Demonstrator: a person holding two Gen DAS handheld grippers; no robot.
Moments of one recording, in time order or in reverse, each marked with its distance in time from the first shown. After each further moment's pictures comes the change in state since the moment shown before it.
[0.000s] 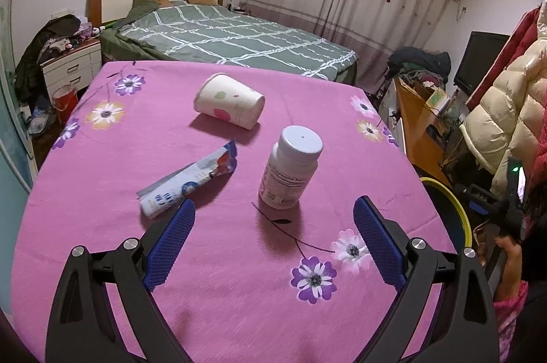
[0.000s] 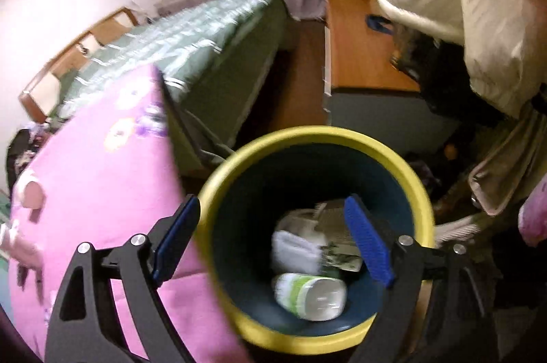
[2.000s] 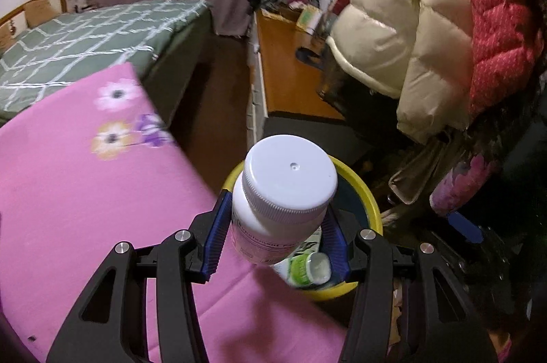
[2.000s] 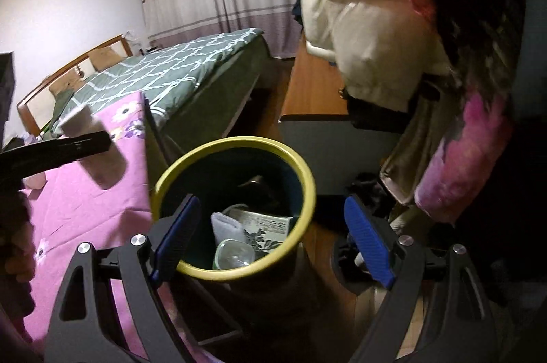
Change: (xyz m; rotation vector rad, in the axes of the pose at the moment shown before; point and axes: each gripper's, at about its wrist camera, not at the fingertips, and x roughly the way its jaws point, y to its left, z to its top) left arm 0.132 -0.315 0.016 0.413 0.226 -0.410; right arm -0.099 -0.092 -0.052 0.019 -0.158 -0.098
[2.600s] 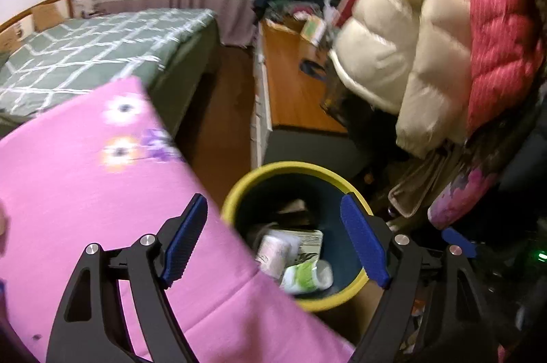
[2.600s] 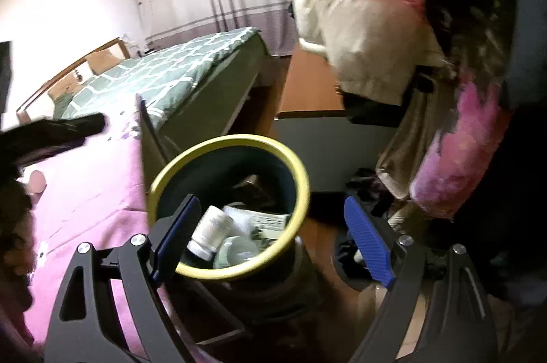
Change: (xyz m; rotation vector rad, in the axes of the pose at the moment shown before) left arm -0.039 0.011 0.003 -0.033 -0.082 0.048; right arm -0.002 0.002 0.000 0.001 0.009 0.024
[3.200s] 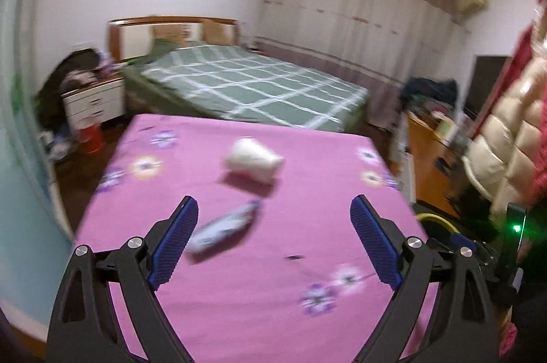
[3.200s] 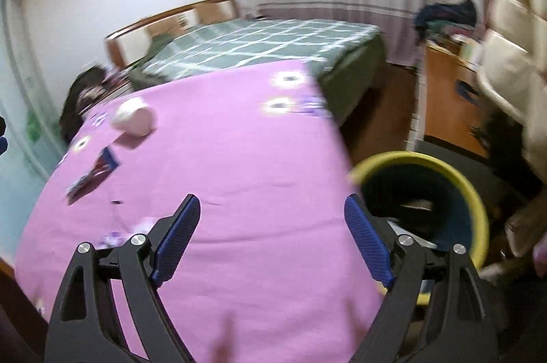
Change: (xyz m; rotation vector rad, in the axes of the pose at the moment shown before) left arm -0.286 0.189 -0.135 -0.362 -0.304 0.526; right arm 0.016 0.222 -0.015 -0.355 0.086 0.353
